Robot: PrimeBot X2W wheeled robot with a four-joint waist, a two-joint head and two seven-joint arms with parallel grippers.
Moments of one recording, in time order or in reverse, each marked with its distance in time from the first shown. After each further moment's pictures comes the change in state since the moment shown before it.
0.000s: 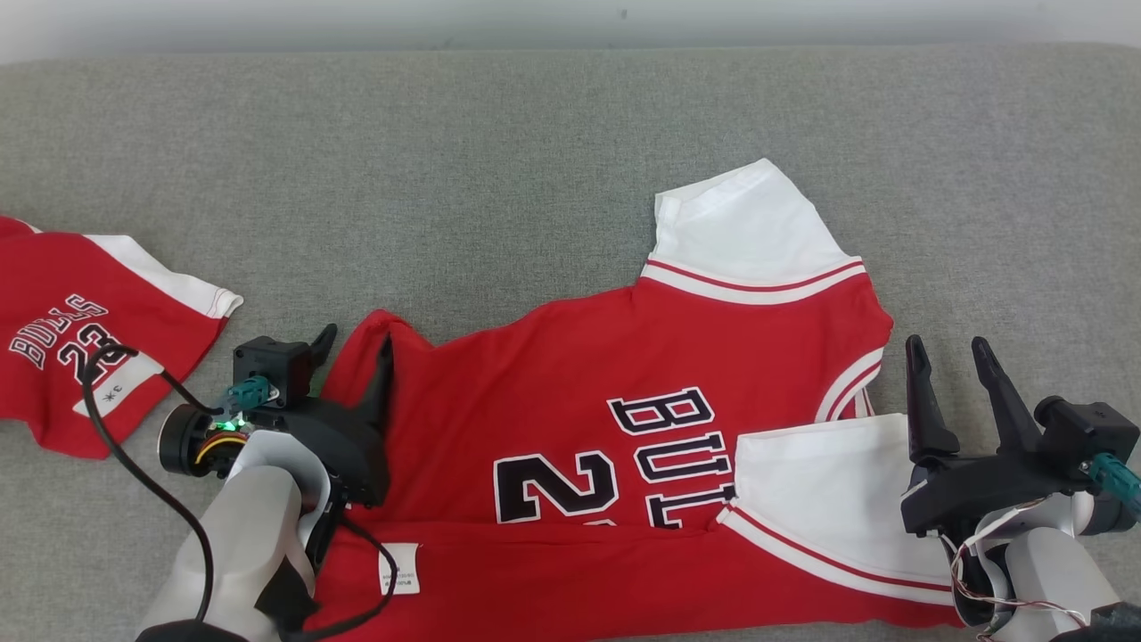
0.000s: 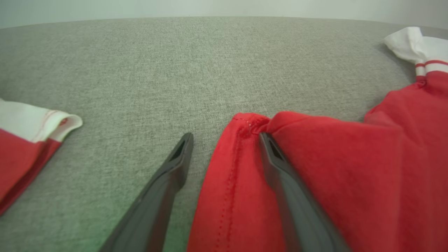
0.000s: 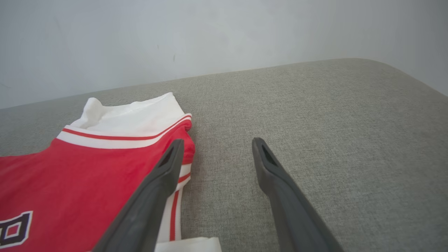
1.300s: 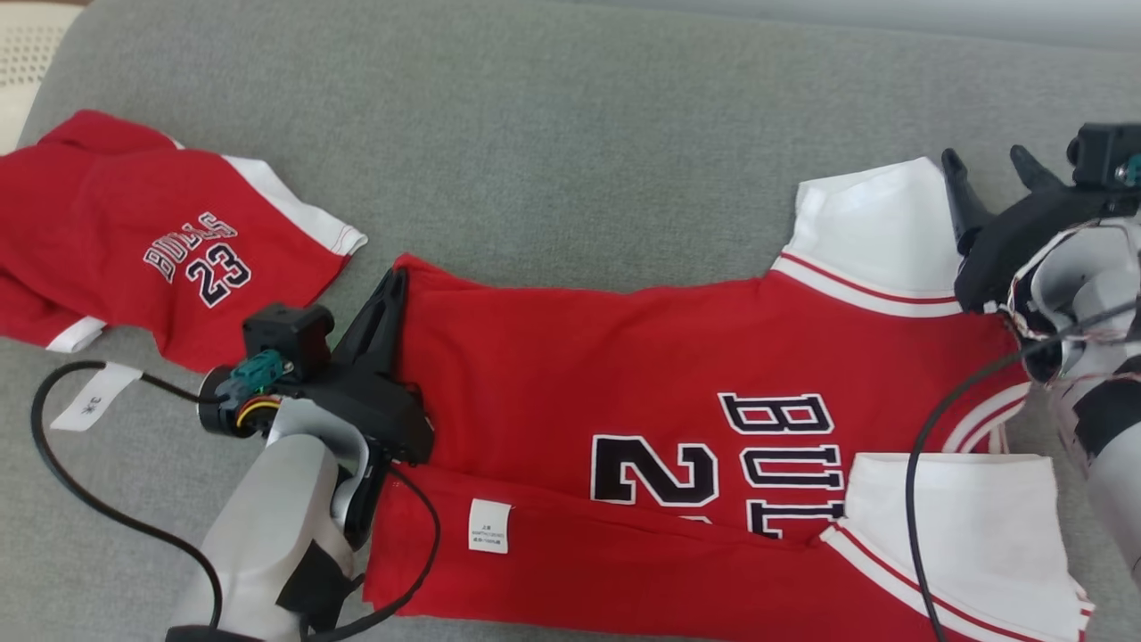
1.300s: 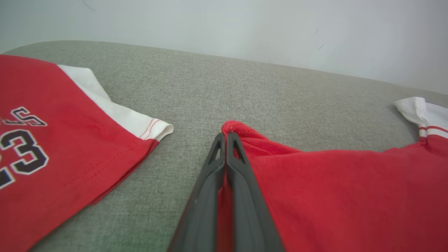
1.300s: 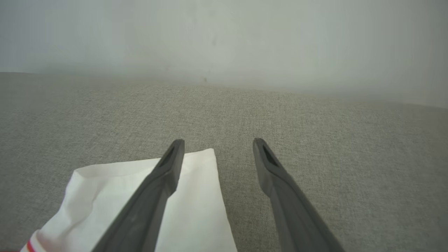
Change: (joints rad) left arm 0.063 -0.023 -0.011 -0.289 -0.125 0.045 0.001; right arm -0.653 -0.180 0.368 0.564 0.203 0.000 0.213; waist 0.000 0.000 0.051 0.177
